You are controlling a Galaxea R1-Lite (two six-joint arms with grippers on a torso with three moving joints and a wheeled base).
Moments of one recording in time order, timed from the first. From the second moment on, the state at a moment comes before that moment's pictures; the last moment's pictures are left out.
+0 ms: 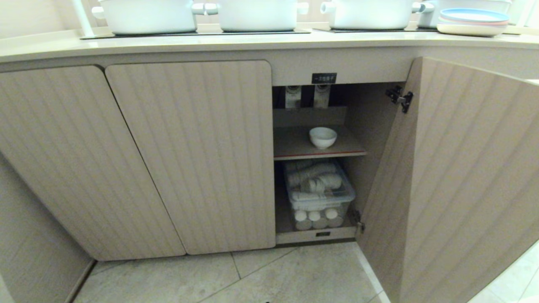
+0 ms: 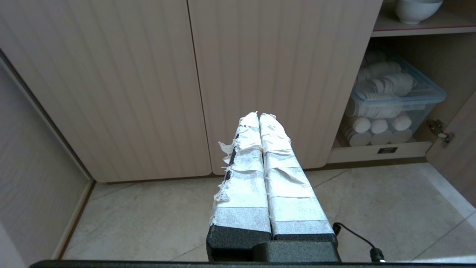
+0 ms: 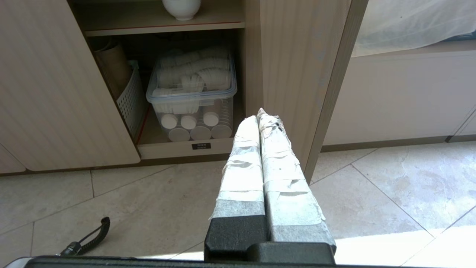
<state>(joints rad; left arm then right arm) 0.00 0.00 0.00 0.00 0.00 0.00 0.00 0.00 0.00 0.00 -0.01 0.02</state>
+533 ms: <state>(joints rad) 0.00 0.00 0.00 0.00 0.00 0.00 0.00 0.00 0.00 0.00 -0.01 0.02</state>
